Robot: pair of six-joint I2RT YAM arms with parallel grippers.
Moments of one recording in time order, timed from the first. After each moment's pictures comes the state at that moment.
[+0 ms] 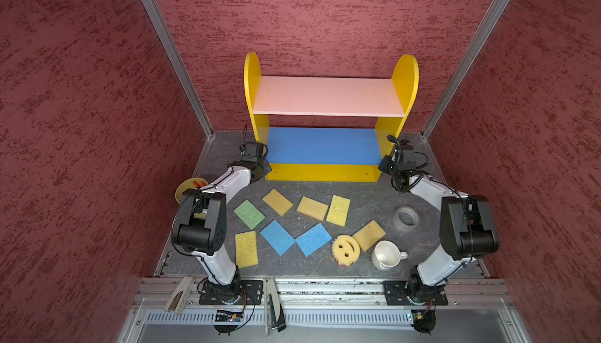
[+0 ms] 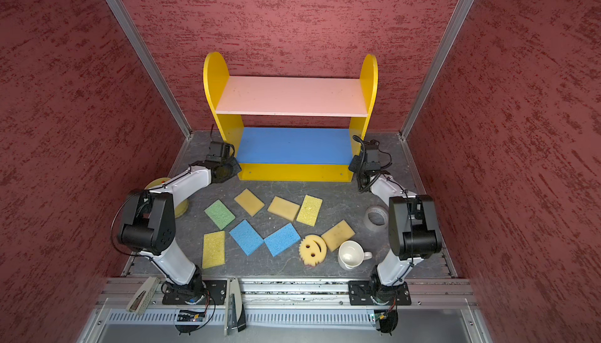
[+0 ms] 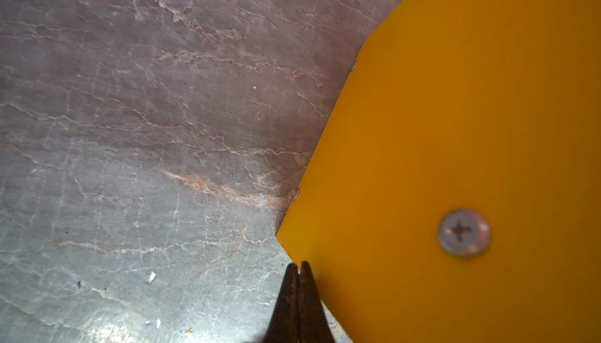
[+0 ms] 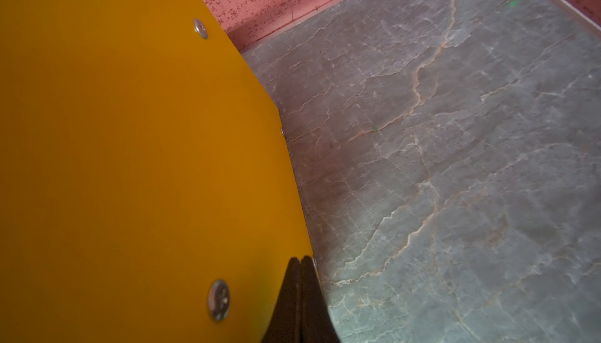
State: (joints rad) left arm -0.16 1.72 1.15 -0.34 -0.11 -0.68; right arm 0.05 1.67 1.01 0.01 0.03 0.48
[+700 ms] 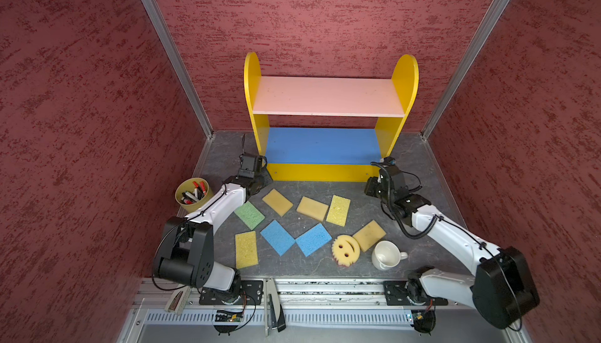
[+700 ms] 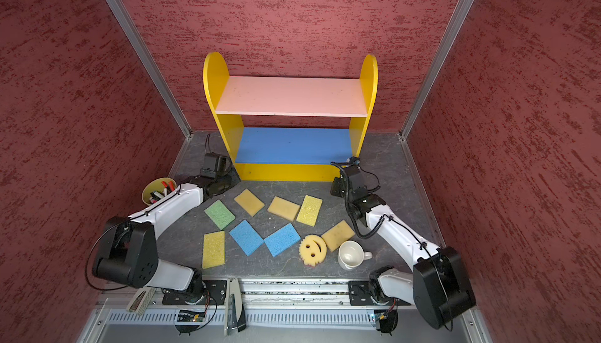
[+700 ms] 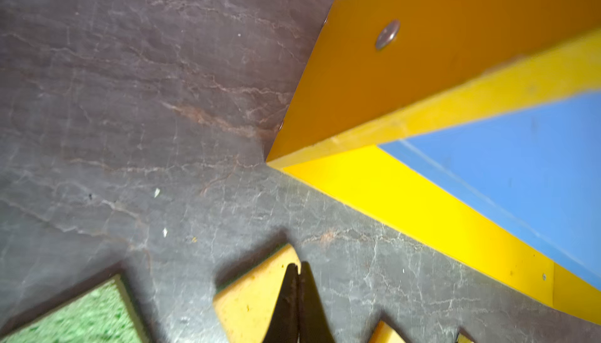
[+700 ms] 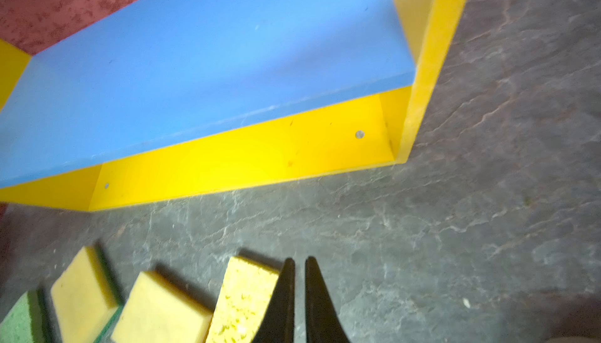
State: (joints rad) left arm -0.21 1.44 0.91 -0.32 -0.06 -0.71; right arm 0.44 1.21 0.73 -0.18 0.15 0.61
